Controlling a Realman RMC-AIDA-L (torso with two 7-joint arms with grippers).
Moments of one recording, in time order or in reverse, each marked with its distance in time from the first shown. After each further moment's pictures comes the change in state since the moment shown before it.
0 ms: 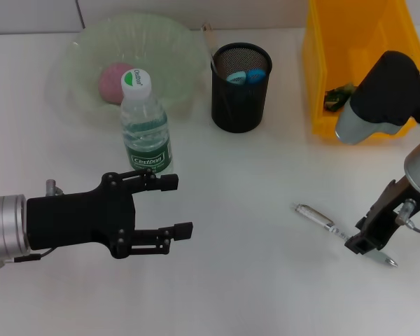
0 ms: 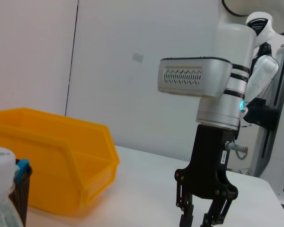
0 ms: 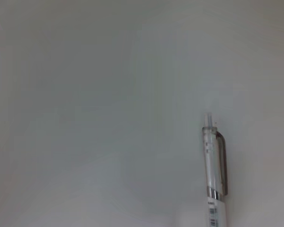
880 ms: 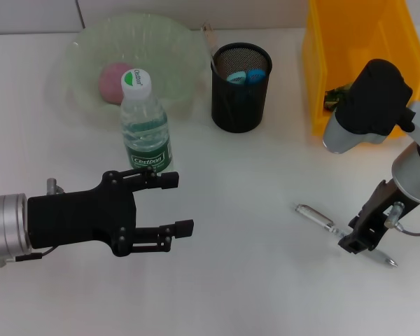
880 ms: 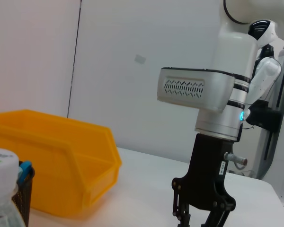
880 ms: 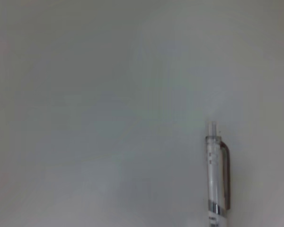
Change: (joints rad) left arm -0.001 -0.005 -0.008 0.000 0.000 -0.003 0.000; right arm 0.002 0.002 -0.065 0.037 -0.011 0.074 -0.001
